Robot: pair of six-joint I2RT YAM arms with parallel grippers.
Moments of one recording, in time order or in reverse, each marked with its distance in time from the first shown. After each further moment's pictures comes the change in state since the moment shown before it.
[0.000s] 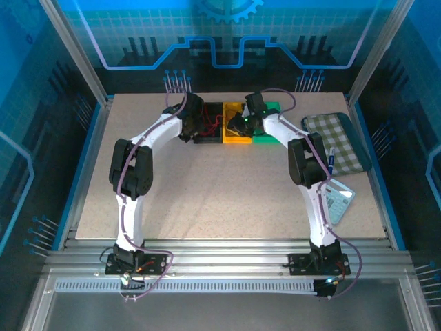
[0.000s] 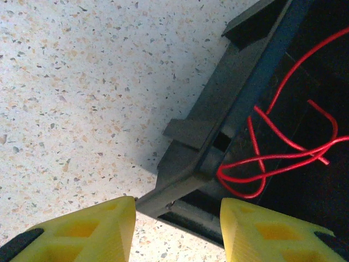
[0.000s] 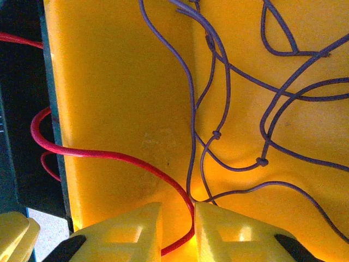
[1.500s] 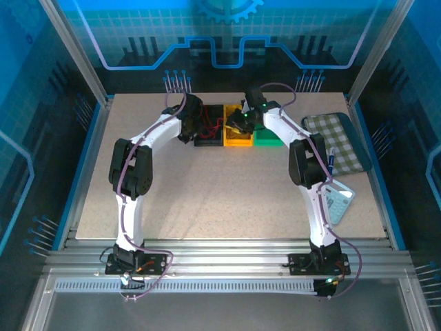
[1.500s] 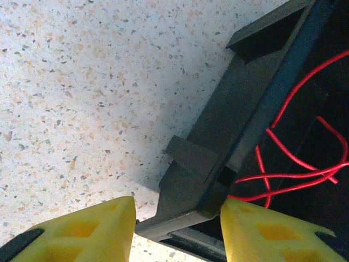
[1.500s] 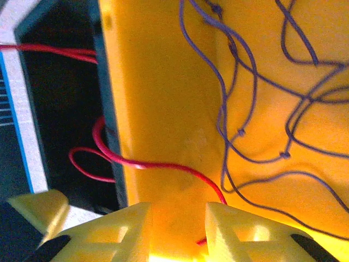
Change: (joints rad) left arm 0.006 0.000 -0.016 -0.003 0.015 0.008; right arm 0.006 0.010 0.154 -0.183 0.005 0.007
